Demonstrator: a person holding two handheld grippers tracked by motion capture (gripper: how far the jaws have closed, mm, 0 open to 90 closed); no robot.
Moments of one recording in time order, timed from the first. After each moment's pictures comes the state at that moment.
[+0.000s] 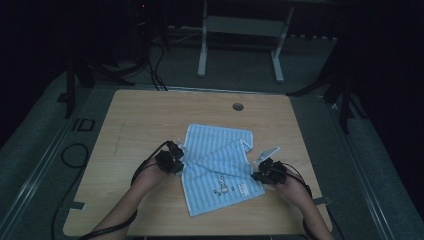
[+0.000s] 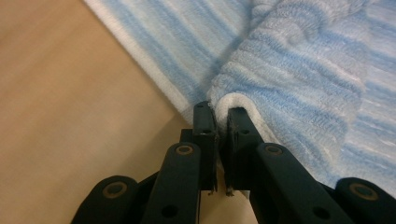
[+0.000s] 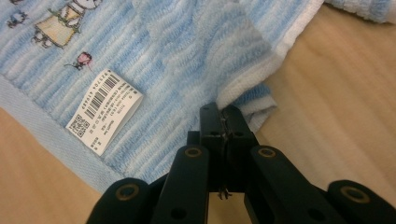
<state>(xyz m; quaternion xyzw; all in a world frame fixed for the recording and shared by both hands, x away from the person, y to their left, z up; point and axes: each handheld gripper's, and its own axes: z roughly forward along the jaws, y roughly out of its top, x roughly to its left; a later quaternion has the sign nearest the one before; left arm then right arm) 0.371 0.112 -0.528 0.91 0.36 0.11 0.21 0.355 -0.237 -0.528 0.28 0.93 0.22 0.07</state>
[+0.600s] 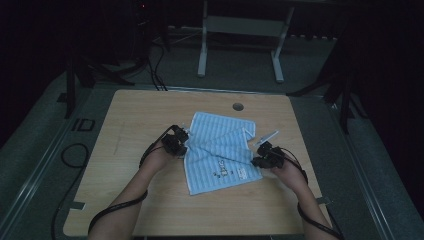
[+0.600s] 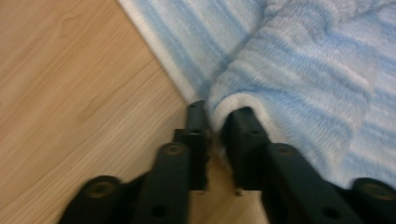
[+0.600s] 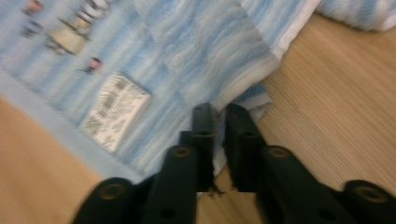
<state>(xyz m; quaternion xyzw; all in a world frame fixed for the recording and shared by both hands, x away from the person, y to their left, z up) 0.415 0.106 -0.517 0.90 0.37 0.15 0.19 0.401 -0.235 -0.518 0.31 0.92 0.22 0.08</state>
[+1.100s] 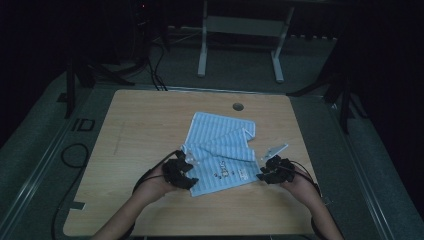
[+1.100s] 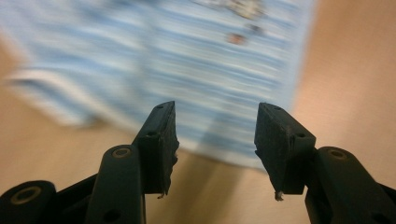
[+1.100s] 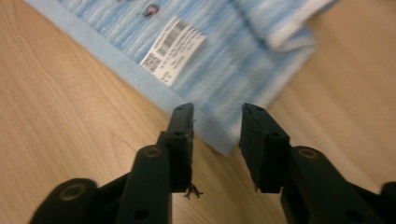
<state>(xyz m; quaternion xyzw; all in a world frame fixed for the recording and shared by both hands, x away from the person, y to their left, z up) 0.306 0.076 -0.498 0.93 0.27 0.09 0.25 0.352 -0.253 -0.510 0.28 0.93 0.22 0.08</state>
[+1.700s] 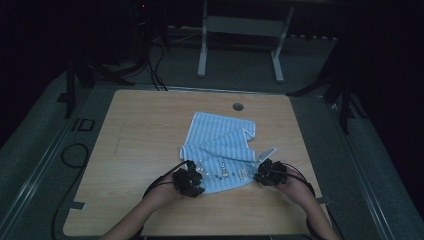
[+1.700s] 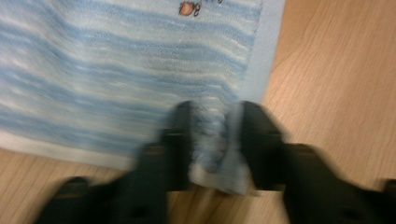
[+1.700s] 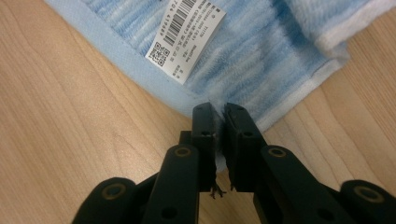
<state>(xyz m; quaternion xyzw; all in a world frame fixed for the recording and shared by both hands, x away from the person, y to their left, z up) 0.309 0.058 -0.529 0.94 0.24 0.04 0.23 0.350 -0.234 -0.524 0.25 0.95 0.18 0.09</state>
